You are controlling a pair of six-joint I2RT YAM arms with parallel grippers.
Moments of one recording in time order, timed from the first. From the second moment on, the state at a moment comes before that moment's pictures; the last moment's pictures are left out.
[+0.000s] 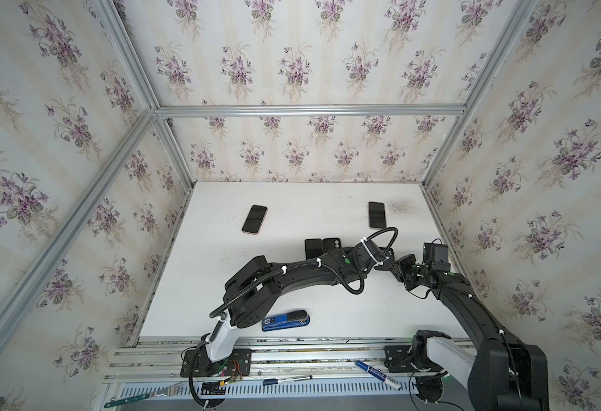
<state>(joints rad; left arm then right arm) -1.11 2.08 1.62 -0.48 -0.45 0.45 -0.14 1.07 0.50 -0.40 -0.43 1.12</state>
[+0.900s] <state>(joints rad) -1.13 2.19 1.62 -0.45 -0.50 0.38 -0.17 1.23 0.57 -0.40 -0.46 0.94</state>
